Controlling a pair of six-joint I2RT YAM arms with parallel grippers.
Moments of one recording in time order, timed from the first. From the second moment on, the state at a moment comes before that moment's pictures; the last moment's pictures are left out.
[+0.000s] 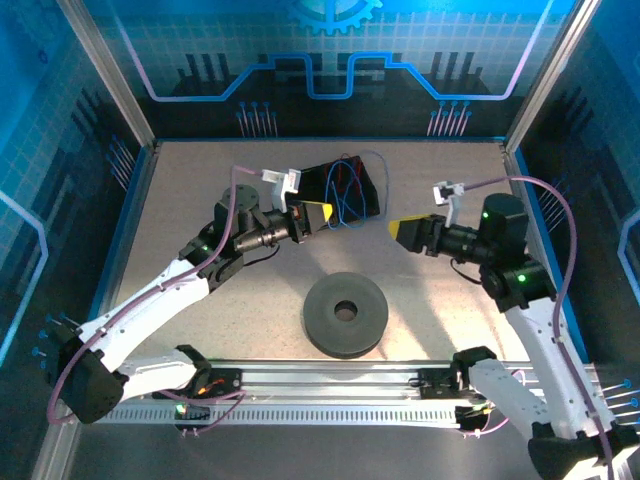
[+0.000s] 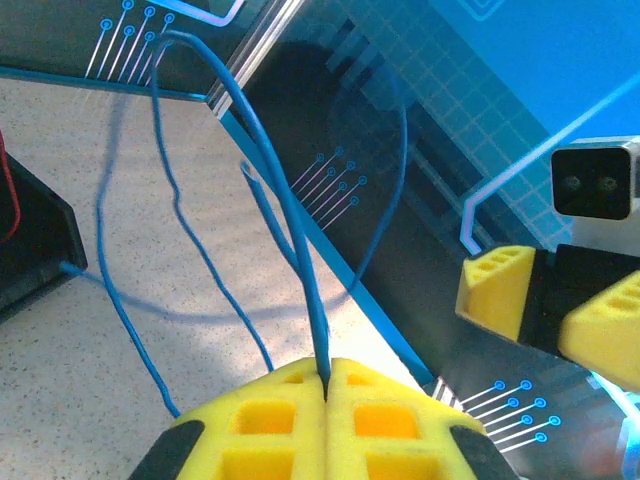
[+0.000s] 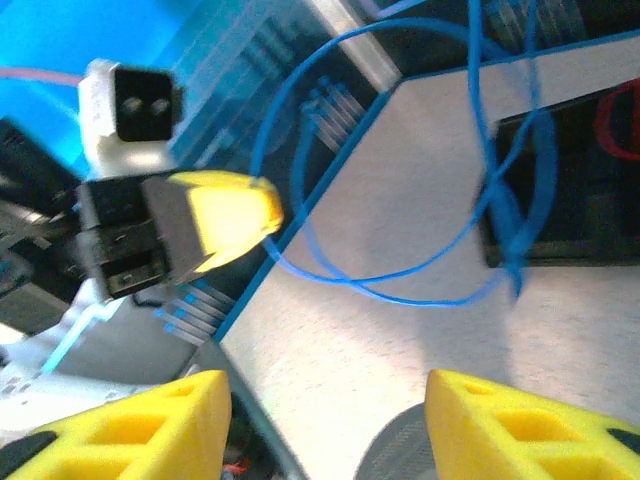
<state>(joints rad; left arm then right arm) -0.60 1.16 0.98 0.02 0.39 -0.65 0.24 0.84 0.98 -0.47 -0.78 0.49</state>
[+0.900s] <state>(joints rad) -0.61 1.15 0.98 0.01 0.40 -0.66 0.60 1.16 1.08 -0.46 -0.38 0.01</state>
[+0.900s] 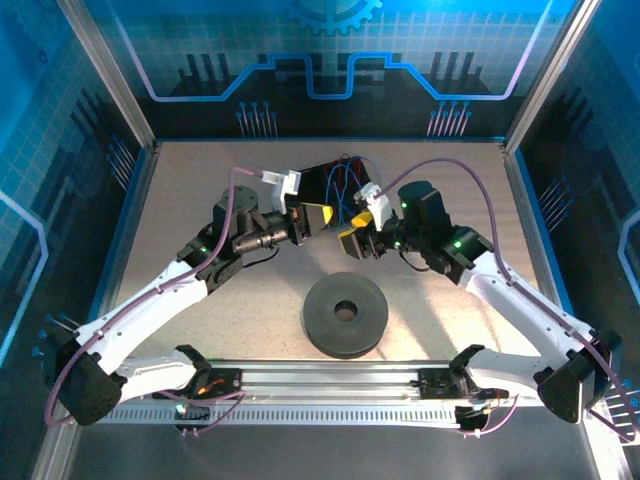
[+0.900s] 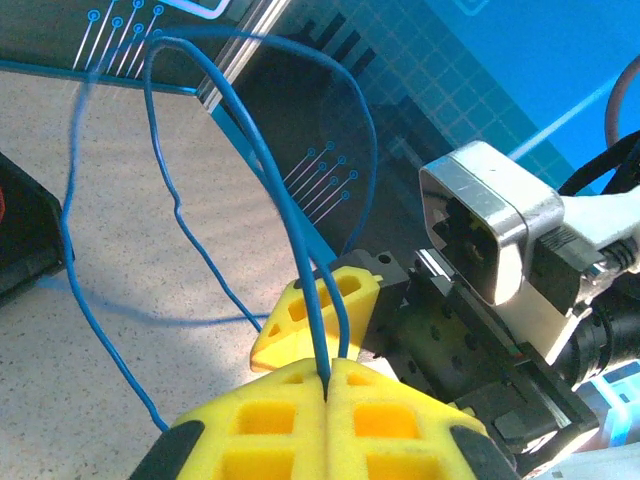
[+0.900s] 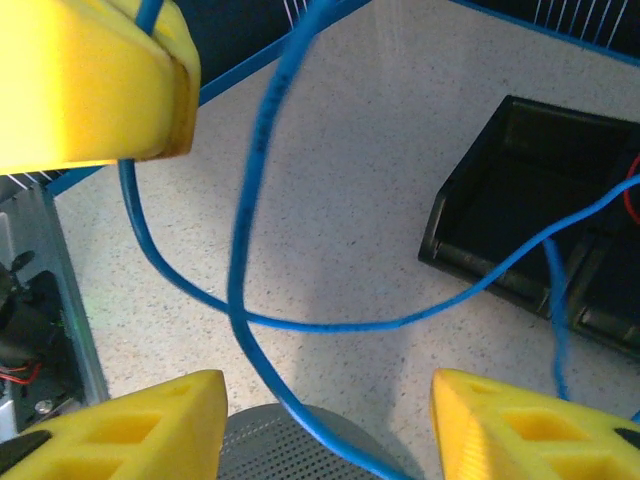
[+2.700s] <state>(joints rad) -0.55 1.15 1.09 -0.28 0.34 -0.64 0.13 0.80 0.83 -0.15 -0.55 0.49</state>
